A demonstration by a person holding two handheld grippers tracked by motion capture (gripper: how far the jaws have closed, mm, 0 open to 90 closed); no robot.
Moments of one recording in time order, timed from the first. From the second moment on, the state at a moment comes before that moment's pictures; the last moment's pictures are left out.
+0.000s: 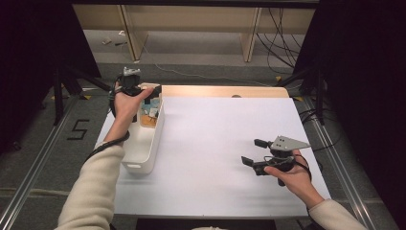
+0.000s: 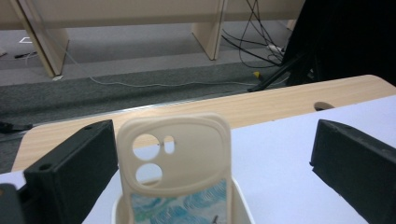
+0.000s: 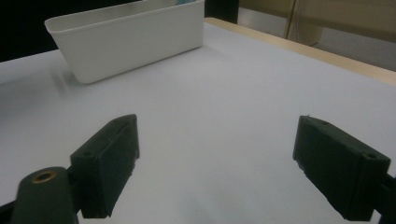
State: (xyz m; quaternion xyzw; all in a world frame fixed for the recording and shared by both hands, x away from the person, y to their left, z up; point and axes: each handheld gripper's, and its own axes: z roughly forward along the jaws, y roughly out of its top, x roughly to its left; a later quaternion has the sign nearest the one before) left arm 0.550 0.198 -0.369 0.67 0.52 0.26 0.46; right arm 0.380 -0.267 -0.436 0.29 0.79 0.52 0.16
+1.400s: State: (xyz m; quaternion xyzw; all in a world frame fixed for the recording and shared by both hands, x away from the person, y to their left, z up) left arm 0.439 0.190 -0.384 0.70 0.44 0.23 0.51; right arm 0.380 -0.266 -0.434 0.29 0.79 0.52 0.16
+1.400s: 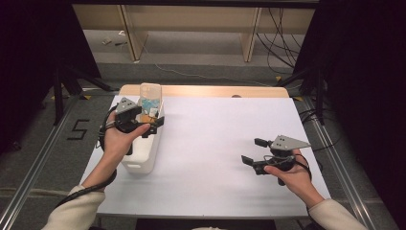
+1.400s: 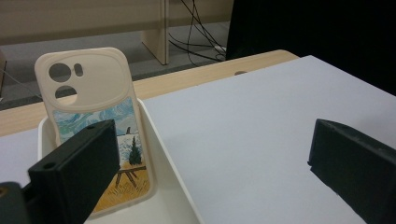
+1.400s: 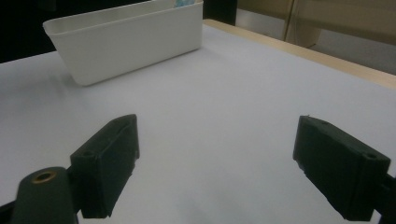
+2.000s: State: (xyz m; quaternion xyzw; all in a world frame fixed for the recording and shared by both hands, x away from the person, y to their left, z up) left arm 0.418 0.187 -0.390 0.71 0.41 0.23 0.52; right arm 0.380 -0.267 -0.434 0.28 0.78 0.53 0.16
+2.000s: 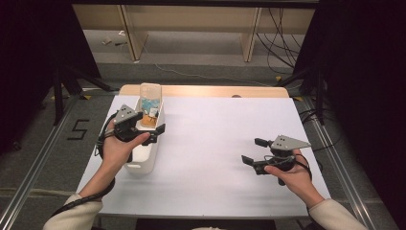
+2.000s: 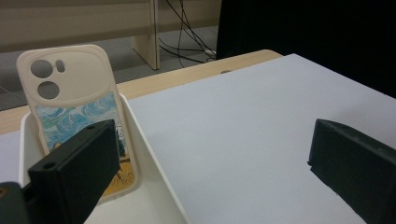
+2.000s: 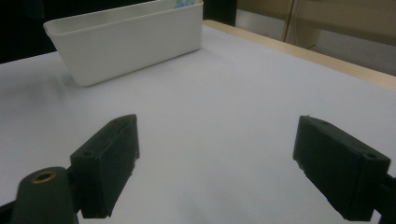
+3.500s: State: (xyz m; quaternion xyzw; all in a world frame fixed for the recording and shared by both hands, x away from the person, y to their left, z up) left arm 0.386 0.183 -0.411 0.73 0.37 0.22 0.53; right arm 0.380 -0.266 -0.433 0.28 0.78 0.53 0.16
